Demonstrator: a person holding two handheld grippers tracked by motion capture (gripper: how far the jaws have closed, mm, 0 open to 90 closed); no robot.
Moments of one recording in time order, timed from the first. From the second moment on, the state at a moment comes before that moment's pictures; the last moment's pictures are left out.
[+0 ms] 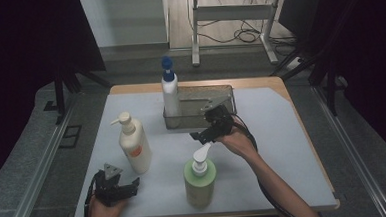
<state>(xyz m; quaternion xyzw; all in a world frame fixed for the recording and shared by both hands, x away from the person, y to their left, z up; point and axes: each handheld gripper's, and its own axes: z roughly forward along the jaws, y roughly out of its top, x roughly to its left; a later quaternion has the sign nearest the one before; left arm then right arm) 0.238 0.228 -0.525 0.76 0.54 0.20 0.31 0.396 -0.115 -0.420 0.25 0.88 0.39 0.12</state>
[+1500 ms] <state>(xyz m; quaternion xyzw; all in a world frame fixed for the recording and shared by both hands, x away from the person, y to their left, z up) 0.238 0.228 -0.525 0.76 0.54 0.20 0.30 0.317 -0.196 -0.451 0.24 0.88 0.40 0.09</state>
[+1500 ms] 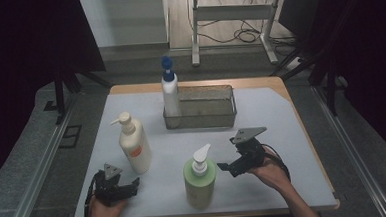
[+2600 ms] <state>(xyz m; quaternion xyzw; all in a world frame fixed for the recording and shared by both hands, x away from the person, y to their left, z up) 0.237 0.227 -0.526 0.75 0.55 0.21 0.31 0.258 -0.177 -0.438 0.17 0.89 0.43 0.05</state>
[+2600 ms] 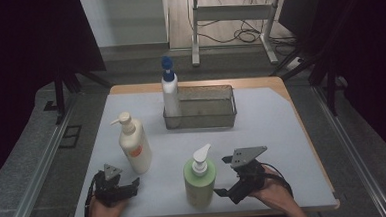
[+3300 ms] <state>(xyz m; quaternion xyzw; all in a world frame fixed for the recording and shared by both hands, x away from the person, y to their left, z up) 0.237 0.227 -0.526 0.75 0.55 0.21 0.31 0.246 -0.143 -0.431 0.13 0.89 0.44 0.03</state>
